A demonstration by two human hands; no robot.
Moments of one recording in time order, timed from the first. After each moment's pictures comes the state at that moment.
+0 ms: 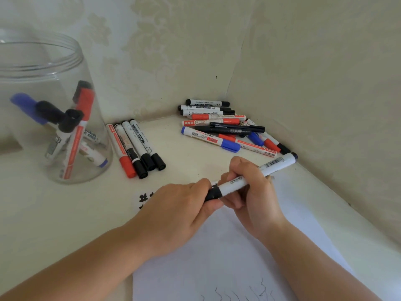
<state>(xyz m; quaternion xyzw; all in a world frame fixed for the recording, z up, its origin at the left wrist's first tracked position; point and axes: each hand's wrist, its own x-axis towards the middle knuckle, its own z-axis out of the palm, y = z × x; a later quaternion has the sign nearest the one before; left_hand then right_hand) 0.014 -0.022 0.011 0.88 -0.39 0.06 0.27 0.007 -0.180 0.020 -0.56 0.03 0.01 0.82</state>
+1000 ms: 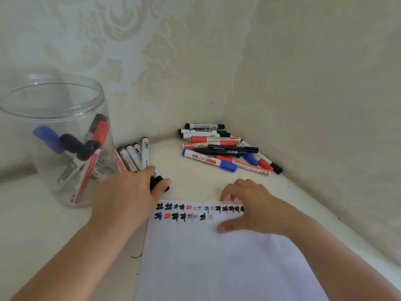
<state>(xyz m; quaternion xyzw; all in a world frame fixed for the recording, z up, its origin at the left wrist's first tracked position) 0.061 0.025 0.012 0.98 -0.09 0.18 0.08 0.023 -0.213 0.036 -0.98 -0.09 0.13 0.11</state>
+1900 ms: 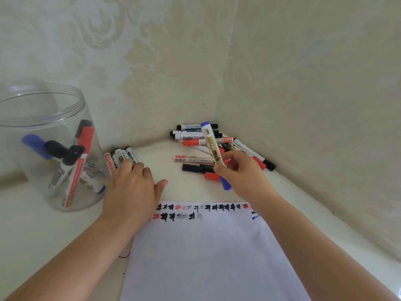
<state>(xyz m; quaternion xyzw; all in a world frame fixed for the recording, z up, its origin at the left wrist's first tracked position) 0.068 0.003 0.003 0.98 -0.14 0.16 0.00 0.050 -0.211 0.038 -0.87 0.06 -0.07 0.48</state>
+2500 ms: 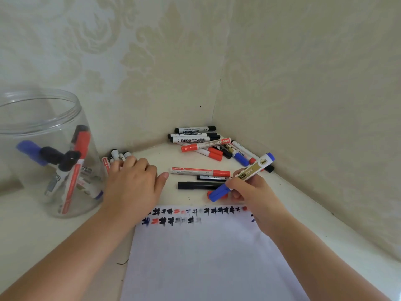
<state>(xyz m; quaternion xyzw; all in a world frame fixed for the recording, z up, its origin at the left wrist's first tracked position) 0.084 0.001 0.011 0.97 -0.17 0.19 0.02 0.025 -0.220 0.031 -0.76 0.20 0.01 0.62</state>
